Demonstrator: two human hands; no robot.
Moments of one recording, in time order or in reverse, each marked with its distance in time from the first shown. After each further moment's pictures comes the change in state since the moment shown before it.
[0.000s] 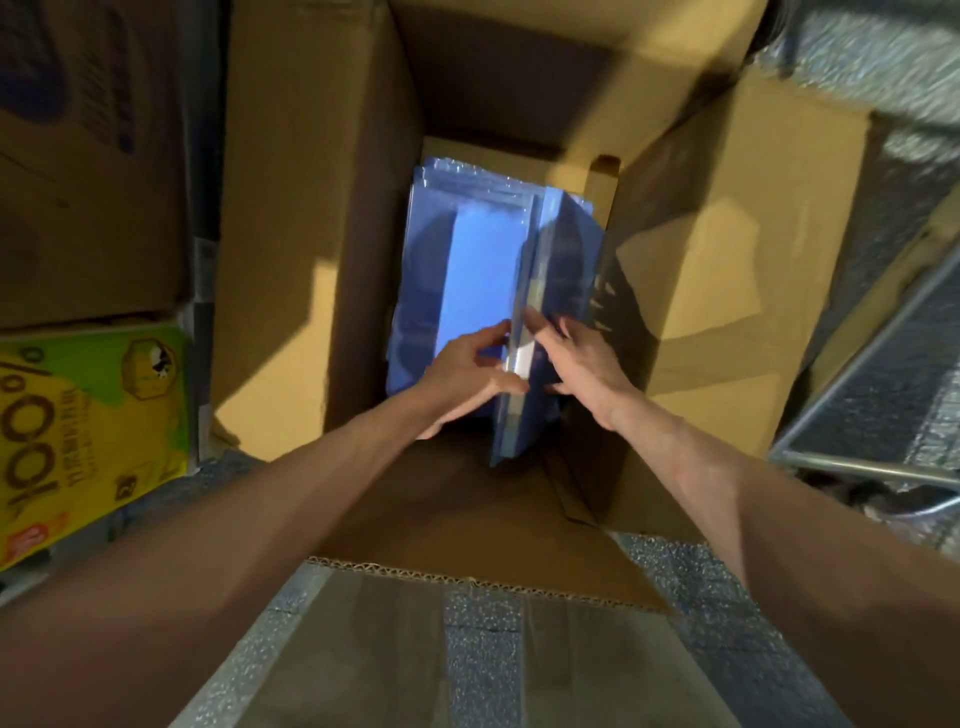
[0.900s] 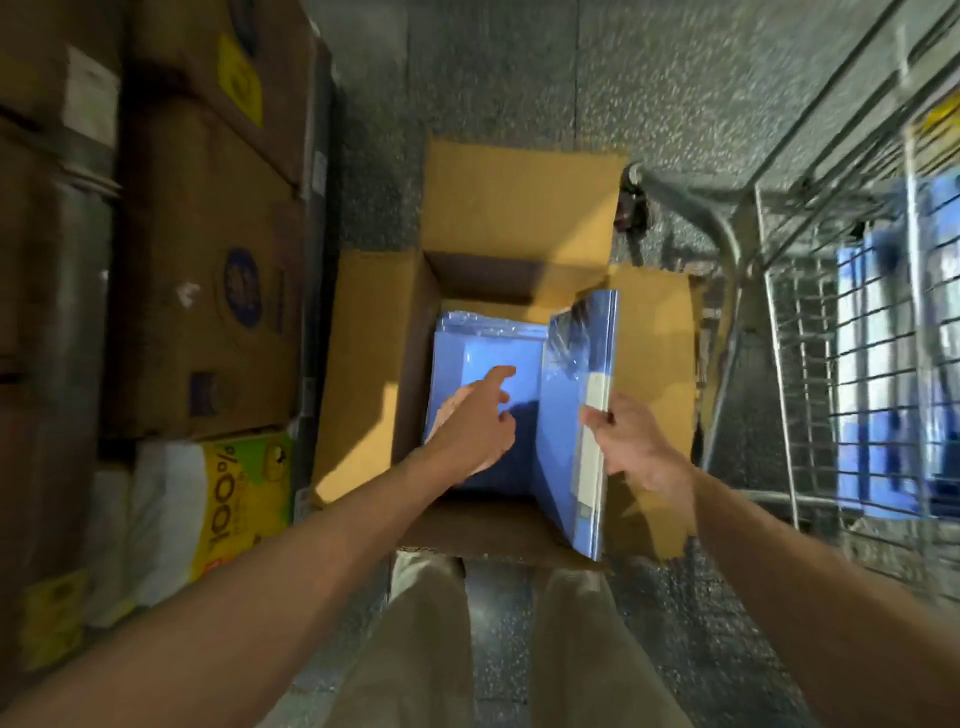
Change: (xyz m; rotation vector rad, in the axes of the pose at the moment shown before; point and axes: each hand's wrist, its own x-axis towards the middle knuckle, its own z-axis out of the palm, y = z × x) left_hand -0.164 0.145 -0.010 0.652 0.179 0.279; right_hand -0.171 -0.080 -0.103 -0.214 0.111 -0.157
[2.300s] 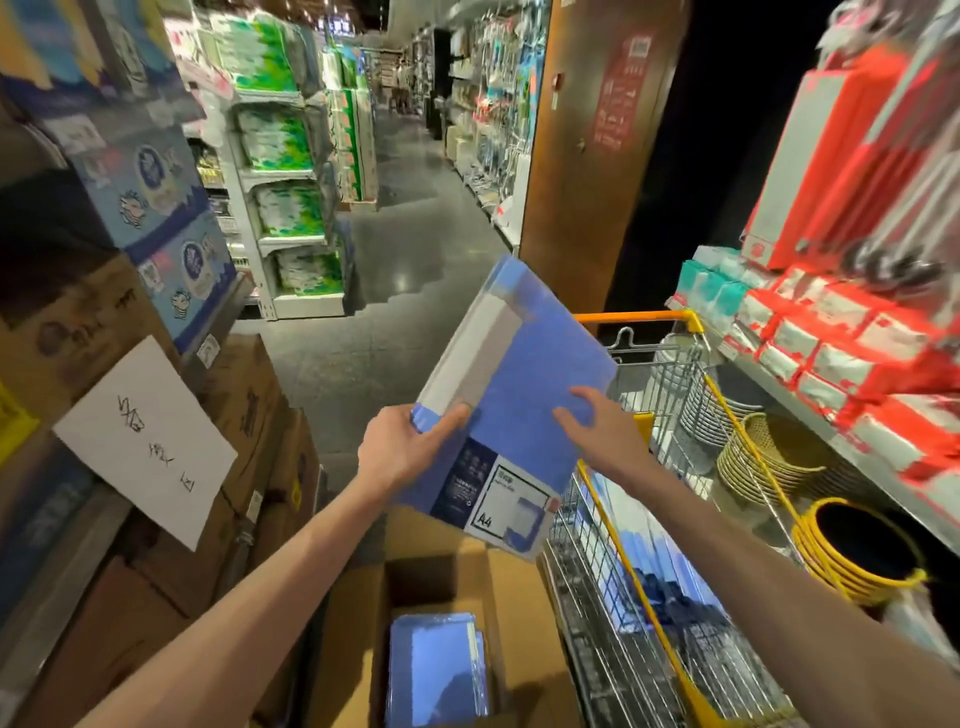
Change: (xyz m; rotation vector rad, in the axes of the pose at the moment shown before) left_hand -0.459 0.266 -0.232 -0.200 0.658 0.539; right_hand -0.559 -0.172 -0.228 0.026 0.744 -0.632
